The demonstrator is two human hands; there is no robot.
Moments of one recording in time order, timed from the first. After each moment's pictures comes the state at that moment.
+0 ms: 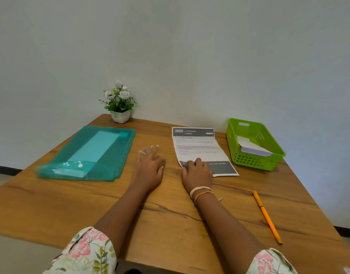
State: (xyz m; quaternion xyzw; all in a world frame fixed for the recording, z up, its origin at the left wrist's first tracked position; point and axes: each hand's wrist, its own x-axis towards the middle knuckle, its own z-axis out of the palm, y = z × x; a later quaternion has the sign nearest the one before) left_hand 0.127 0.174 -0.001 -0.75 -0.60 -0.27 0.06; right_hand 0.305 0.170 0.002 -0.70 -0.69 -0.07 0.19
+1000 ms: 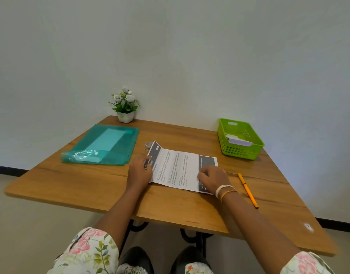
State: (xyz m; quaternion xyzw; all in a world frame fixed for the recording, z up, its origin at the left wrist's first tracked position) left_hand 0.115 0.075 0.012 -0.59 -0.62 -0.49 -0.14; right_hand 0.364 0.059 0.047 -0.67 -0.71 0.10 0.20
